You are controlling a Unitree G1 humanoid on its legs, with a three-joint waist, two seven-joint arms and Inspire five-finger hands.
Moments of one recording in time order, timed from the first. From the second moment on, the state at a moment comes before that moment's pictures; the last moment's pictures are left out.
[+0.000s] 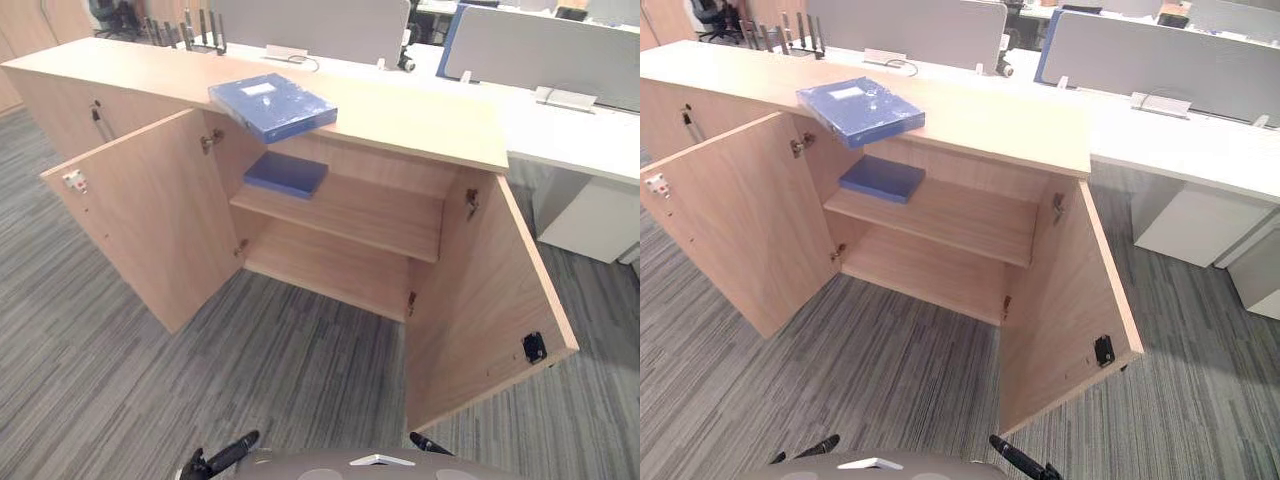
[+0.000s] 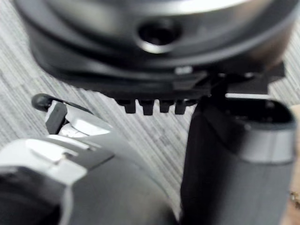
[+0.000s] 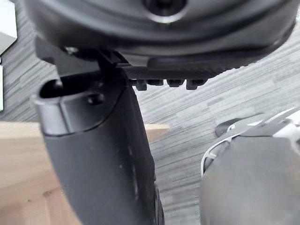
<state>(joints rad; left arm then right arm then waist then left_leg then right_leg) 0.19 0.00 0.48 1.04 -0.05 -0.08 0.08 0.13 -0.04 -0.47 1.10 0.17 0.02 -0.02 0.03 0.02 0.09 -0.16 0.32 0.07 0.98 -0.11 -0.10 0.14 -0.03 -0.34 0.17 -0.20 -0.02</state>
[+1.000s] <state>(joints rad) 0.19 0.06 0.33 1.11 -0.02 -0.08 0.09 0.05 -0.04 -0.42 1.10 0.13 0.00 -0.01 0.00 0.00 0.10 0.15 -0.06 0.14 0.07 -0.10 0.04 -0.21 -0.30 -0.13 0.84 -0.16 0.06</state>
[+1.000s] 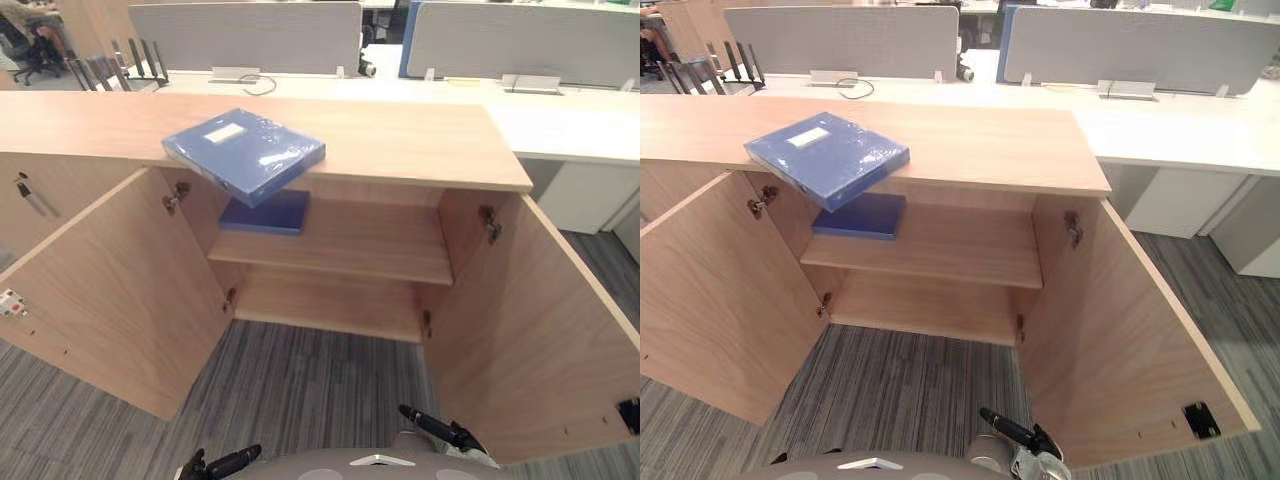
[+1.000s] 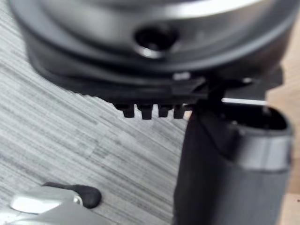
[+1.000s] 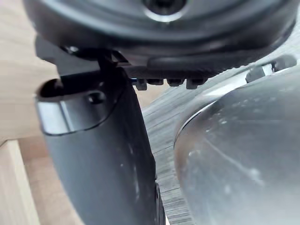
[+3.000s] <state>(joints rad) 0.03 0.34 0.40 0.15 0.76 0.12 0.51 0.14 -0.04 -0.27 1.05 0.08 0.01 -0.04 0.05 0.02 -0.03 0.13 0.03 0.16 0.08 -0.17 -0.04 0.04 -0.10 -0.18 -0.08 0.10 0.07</state>
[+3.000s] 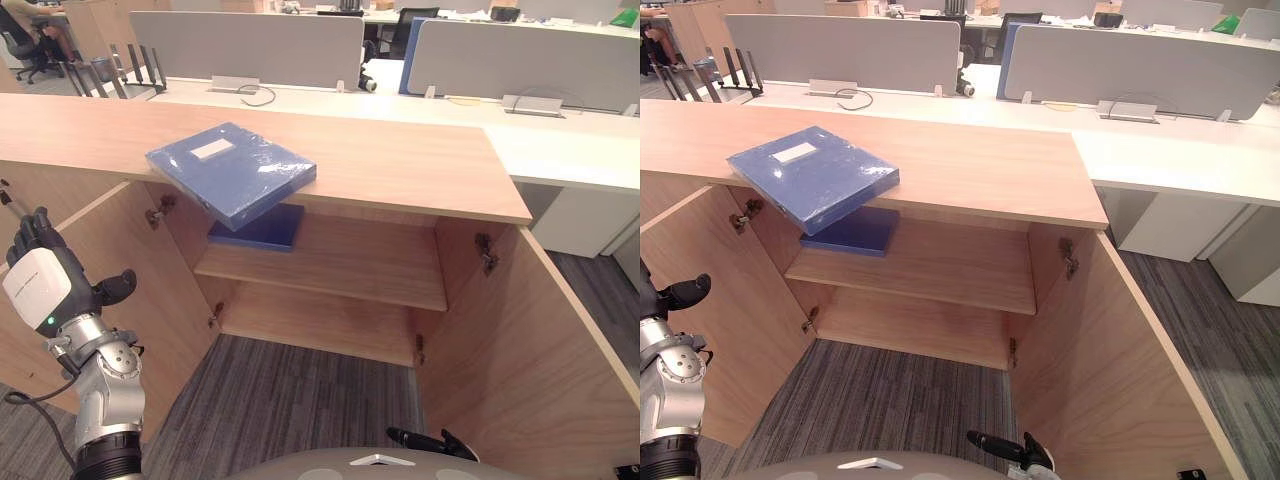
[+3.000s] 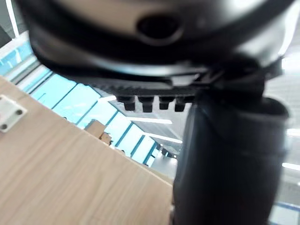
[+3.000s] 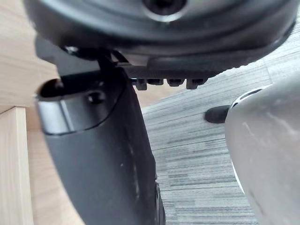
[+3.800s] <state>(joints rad) -0.09 0.41 0.19 0.28 0.76 0.07 0.49 0.13 -0.05 -0.35 1.06 0.08 -0.01 -0.04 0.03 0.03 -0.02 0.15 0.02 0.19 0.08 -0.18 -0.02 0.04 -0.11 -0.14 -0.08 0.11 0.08</state>
